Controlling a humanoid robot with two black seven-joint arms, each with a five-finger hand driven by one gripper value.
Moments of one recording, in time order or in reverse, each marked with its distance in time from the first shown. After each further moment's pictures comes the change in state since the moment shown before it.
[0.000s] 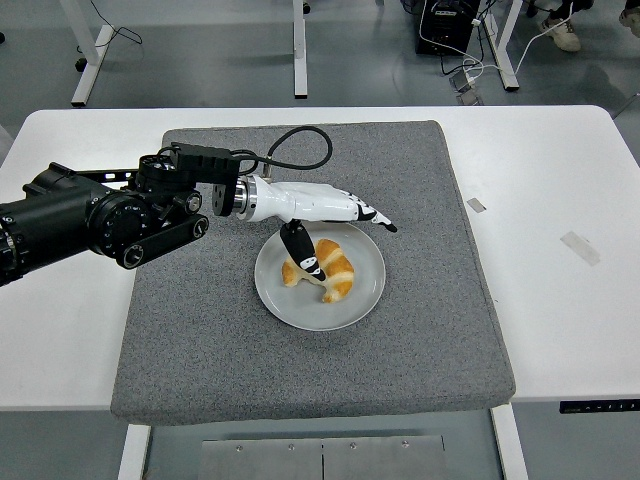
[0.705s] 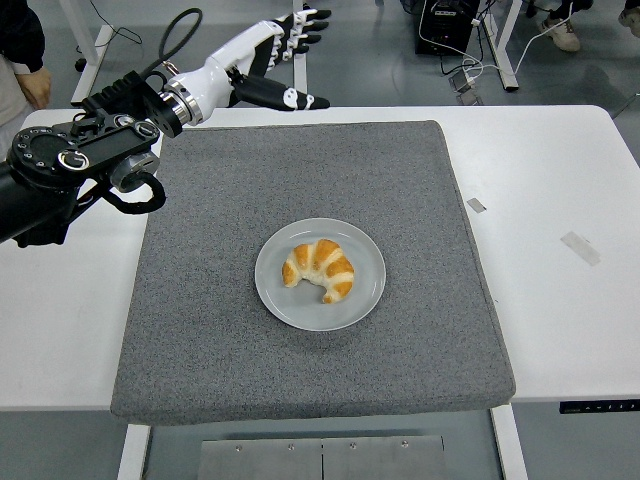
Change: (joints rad) left arm 0.014 0.115 -0.195 0.042 -0.984 -0.002 0.089; right arm -0.001 0.000 -0.001 0.000 0.000 0.000 0.000
